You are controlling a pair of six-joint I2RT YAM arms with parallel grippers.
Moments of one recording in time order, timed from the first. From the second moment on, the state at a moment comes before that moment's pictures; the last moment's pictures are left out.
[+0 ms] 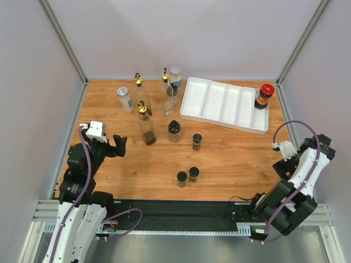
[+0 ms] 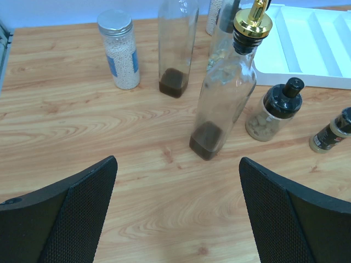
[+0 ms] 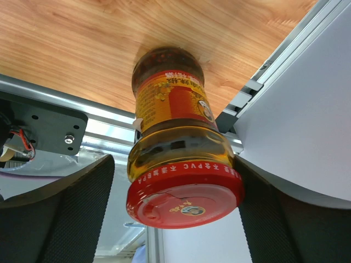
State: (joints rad) left arm -0.17 0.39 0.64 -0.43 0.08 -0.06; right arm -0.75 1.14 0.91 -1.20 0.00 -1.24
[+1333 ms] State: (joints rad) left arm -0.17 0.40 0.64 -0.43 0.08 -0.06; right arm -0.54 1.57 1.56 -1.06 -0.45 -0.71
